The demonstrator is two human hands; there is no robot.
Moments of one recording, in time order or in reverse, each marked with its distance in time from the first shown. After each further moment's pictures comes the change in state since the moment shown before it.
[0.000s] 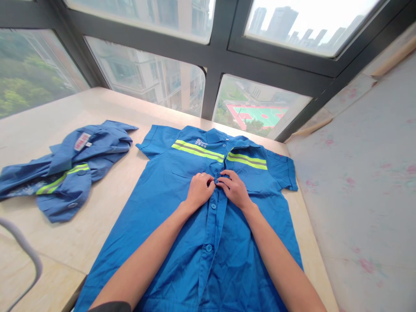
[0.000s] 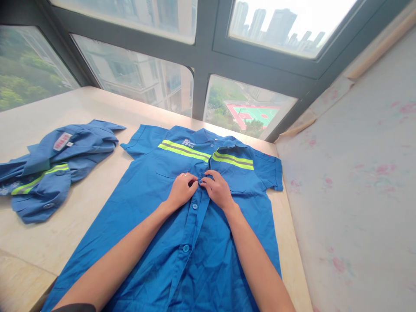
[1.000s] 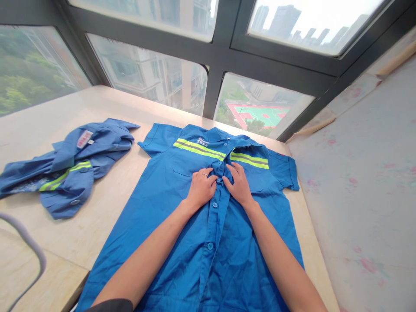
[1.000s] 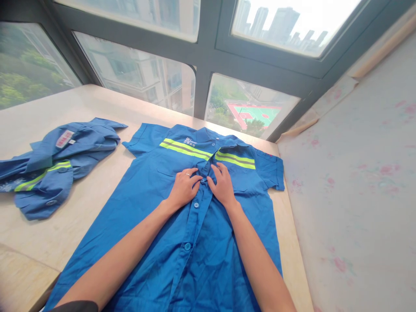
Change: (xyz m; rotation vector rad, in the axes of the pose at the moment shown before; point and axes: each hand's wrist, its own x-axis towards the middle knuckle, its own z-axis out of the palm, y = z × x) left_hand -0.006 -0.003 -0.001 0.172 0.027 0.165; right_hand 0.001 0.014 0.004 -0.056 0.092 0.160
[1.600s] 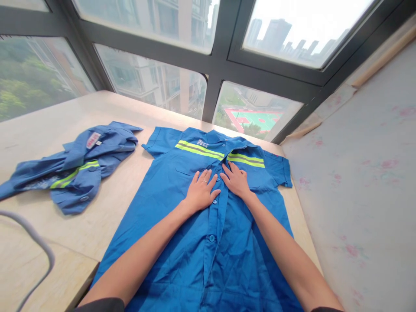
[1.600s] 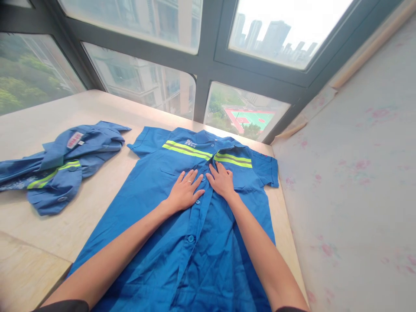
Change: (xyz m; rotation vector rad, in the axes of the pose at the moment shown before) left_hand -0.023 0.000 -0.003 0.226 -0.177 0.101; right_hand 0.014 -0.005 -0.003 -0.487 -0.324 0.128
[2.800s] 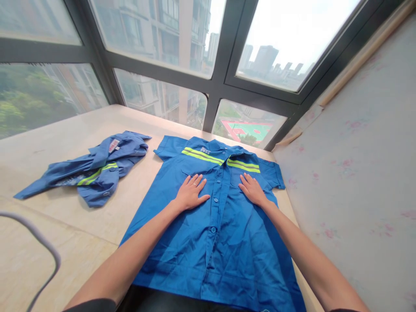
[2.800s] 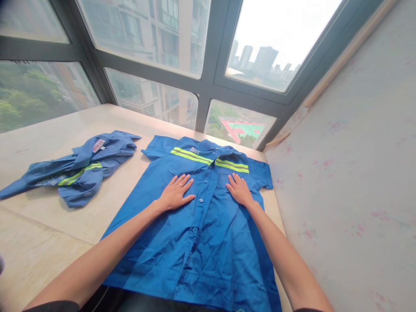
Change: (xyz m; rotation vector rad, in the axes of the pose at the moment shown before) left_hand -0.038 -0.045 -0.012 -0.006 -0.045 0.026; right_hand -0.056 0.079 -0.008 -0.122 -0.148 0.007
